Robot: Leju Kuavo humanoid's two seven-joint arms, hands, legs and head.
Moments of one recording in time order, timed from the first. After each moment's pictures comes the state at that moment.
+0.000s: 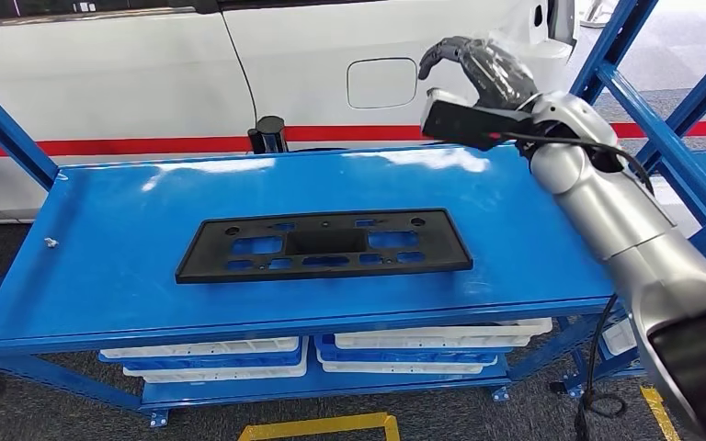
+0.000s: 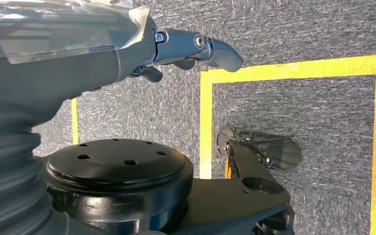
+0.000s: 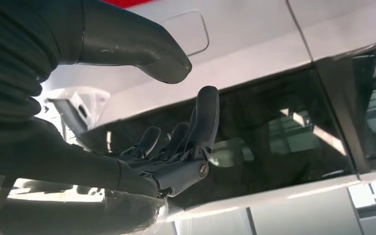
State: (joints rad) left arm -0.14 -0.24 0.96 -0.20 -0.83 0.28 -0.16; right arm -1.12 -0.31 0.74 -1.01 0.47 0.02 -0.18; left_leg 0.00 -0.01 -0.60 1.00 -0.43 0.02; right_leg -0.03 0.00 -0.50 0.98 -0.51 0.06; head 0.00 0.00
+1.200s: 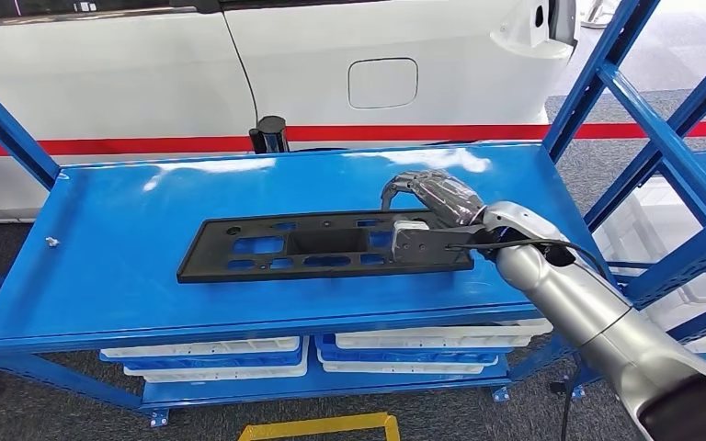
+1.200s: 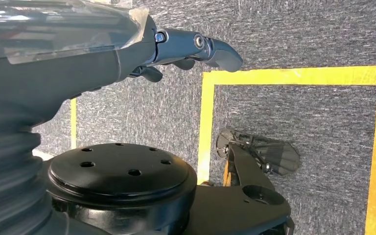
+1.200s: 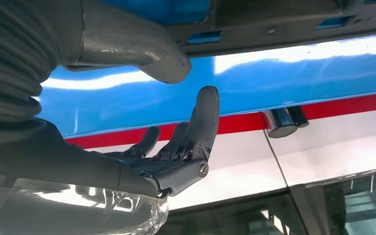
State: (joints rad) left arm -0.13 -0.24 0.99 -0.20 -0.80 0.29 -0.19; right arm -0.87 -0.38 0.86 -1.19 0.41 0.13 -0.14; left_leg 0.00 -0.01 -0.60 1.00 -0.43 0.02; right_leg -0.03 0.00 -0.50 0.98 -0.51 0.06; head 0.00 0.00
